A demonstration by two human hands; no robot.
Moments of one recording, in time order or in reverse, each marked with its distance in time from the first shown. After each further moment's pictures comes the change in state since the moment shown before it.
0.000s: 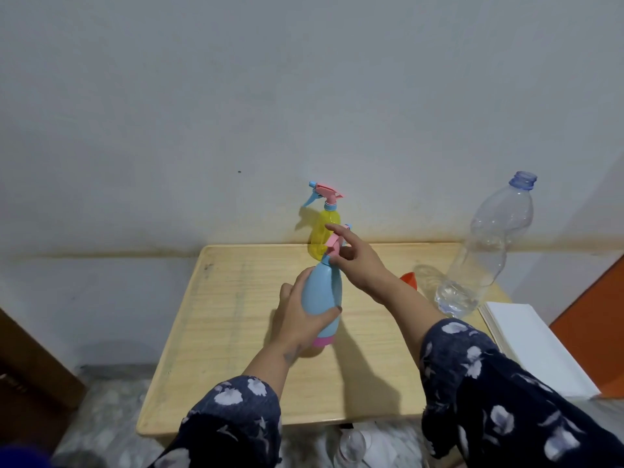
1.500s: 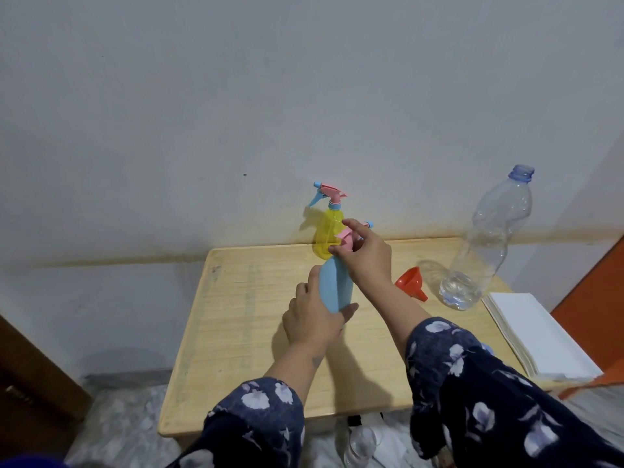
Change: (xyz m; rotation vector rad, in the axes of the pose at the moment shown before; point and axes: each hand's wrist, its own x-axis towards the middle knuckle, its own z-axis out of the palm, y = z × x) left_hand -0.012 0.017 -0.003 0.480 0.072 -0.014; right_hand -0.009 -0.017 0.028 -0.129 0.470 0.013
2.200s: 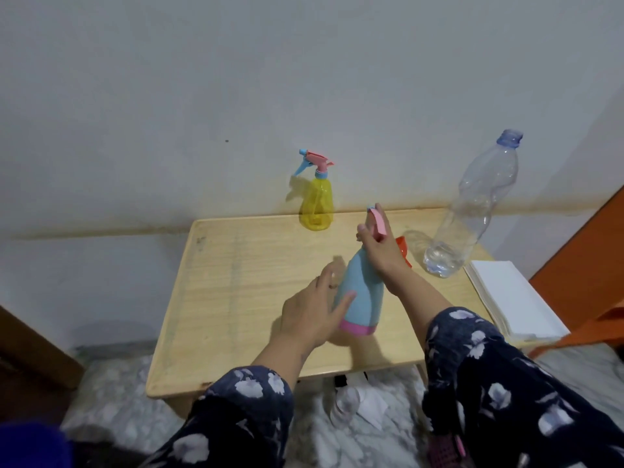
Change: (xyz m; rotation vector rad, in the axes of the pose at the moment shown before) left_hand -0.029 -0.015 0.024 0.049 -0.165 0.295; right_hand -0.011 0.060 -0.041 0.111 -0.167 0.131
